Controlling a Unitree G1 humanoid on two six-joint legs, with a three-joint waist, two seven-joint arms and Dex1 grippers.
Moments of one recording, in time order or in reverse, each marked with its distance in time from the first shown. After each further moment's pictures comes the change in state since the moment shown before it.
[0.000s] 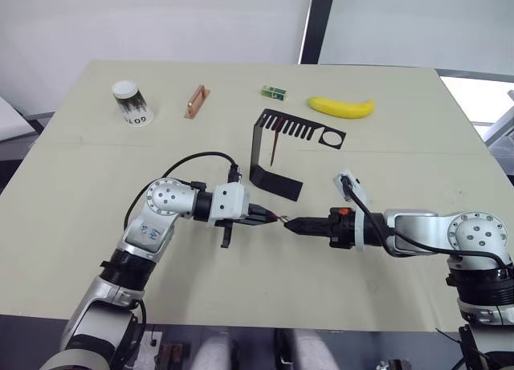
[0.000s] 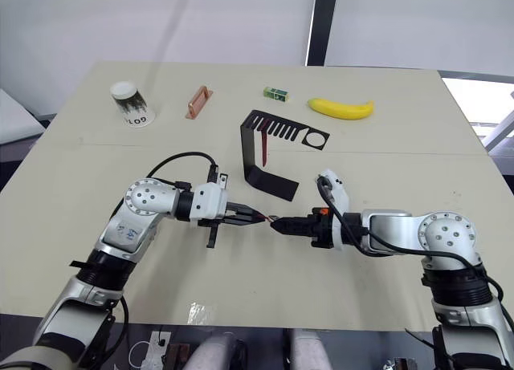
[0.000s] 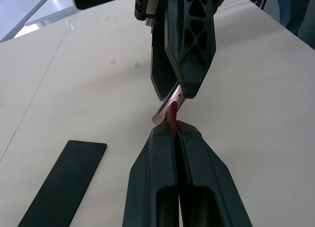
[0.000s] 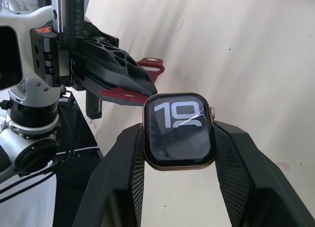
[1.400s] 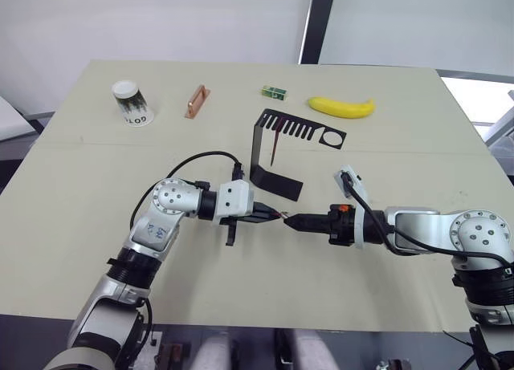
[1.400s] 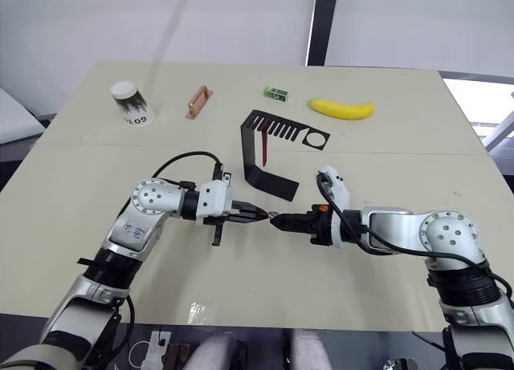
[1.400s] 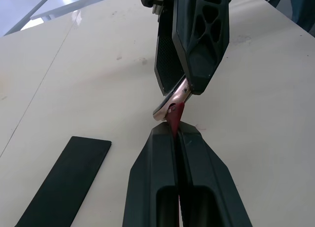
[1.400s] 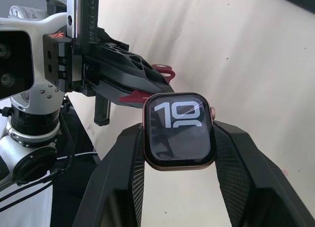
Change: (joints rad) left arm -0.014 -0.045 -0.001 0.035 0.034 0.016 0.023; right arm -0.010 -0.063 0.072 -0.031 0.049 -0.094 -0.036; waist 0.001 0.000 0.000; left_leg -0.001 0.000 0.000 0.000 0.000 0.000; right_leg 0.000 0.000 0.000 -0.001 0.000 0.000
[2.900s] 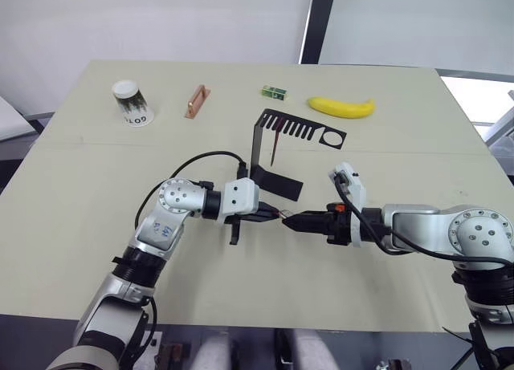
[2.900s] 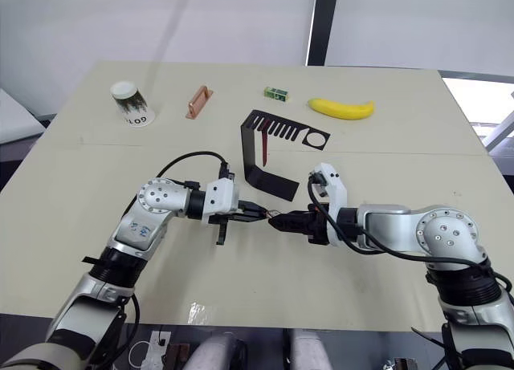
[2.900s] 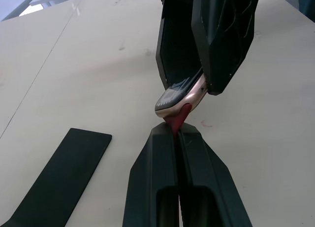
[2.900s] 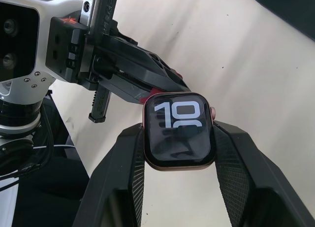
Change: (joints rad) left arm -0.013 -0.029 -0.005 0.009 0.044 0.051 0.019; right arm -0.027 0.001 0.005 -0.076 -0.097 0.012 0.011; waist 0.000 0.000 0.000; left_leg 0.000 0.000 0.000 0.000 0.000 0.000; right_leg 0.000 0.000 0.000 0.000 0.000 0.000
